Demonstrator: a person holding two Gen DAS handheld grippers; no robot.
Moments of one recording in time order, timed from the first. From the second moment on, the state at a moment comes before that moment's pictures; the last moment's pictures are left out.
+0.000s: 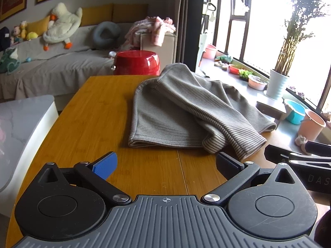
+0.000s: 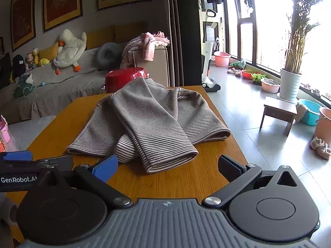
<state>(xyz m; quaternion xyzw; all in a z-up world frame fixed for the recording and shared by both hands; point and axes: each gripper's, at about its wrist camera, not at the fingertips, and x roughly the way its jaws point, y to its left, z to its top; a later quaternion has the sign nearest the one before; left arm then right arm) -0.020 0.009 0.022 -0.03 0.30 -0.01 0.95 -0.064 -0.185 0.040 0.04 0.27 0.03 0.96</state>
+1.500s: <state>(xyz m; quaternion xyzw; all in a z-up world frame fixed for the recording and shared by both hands) -0.020 0.014 0.022 -0.03 0.31 -0.01 0.95 -0.058 -0.191 0.035 0.03 0.28 0.04 0.96</state>
